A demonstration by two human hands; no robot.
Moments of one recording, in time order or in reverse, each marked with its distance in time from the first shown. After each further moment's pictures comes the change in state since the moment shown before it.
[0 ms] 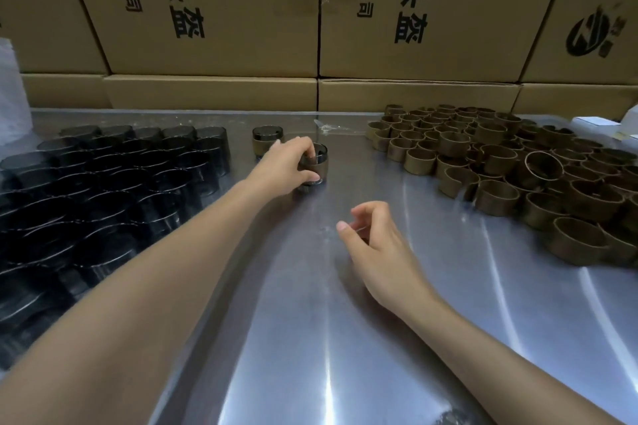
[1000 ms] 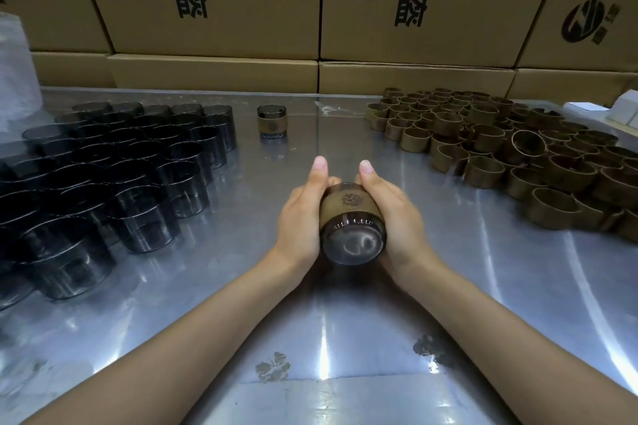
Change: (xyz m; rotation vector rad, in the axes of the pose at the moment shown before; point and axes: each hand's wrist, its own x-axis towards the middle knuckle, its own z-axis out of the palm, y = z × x) left_hand -0.153 0.112 -0.003 -1.225 0.241 -0.362; right_hand -0.022 -0.034 -0.010 0.759 -0.039 0.090
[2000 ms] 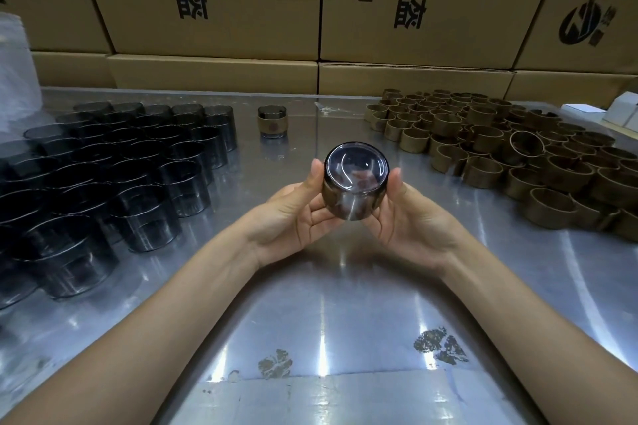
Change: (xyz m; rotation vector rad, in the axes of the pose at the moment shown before) left_hand 0.021 0.012 -0.038 -0.351 -0.601 -0.362; right_hand 0.007 -0.015 -0.034 0.488 -0.491 0.255
